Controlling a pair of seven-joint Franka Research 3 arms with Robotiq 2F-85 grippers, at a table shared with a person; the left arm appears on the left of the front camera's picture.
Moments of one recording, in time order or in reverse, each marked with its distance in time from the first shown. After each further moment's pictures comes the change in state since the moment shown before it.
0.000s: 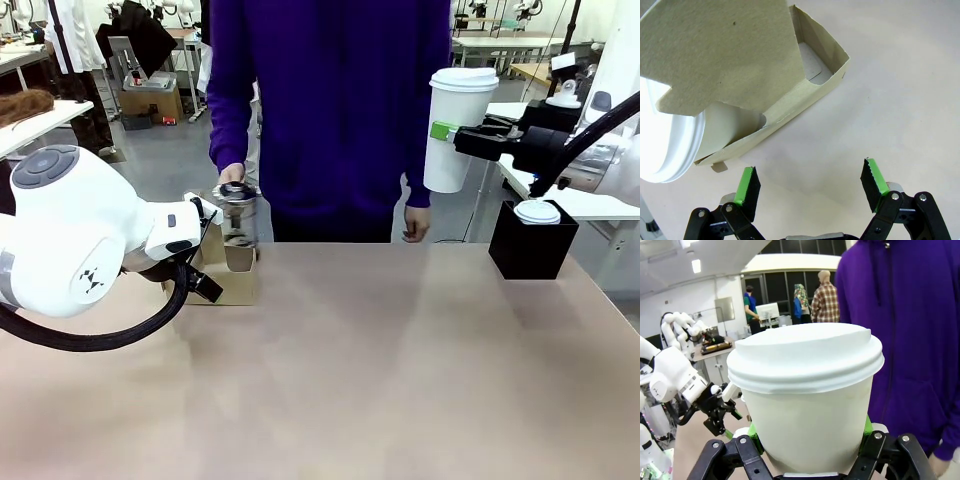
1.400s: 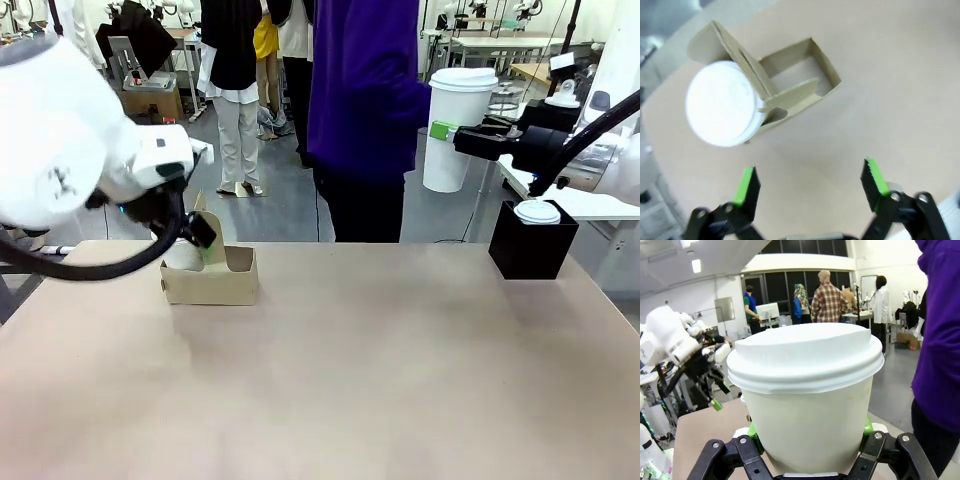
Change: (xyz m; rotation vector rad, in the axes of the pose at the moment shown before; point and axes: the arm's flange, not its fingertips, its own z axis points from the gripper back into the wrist) left arm 0.067 0.010 0.102 0.007 0.083 0.134; right arm 0.000 -0.001 -0.001 0.001 0.000 0.001
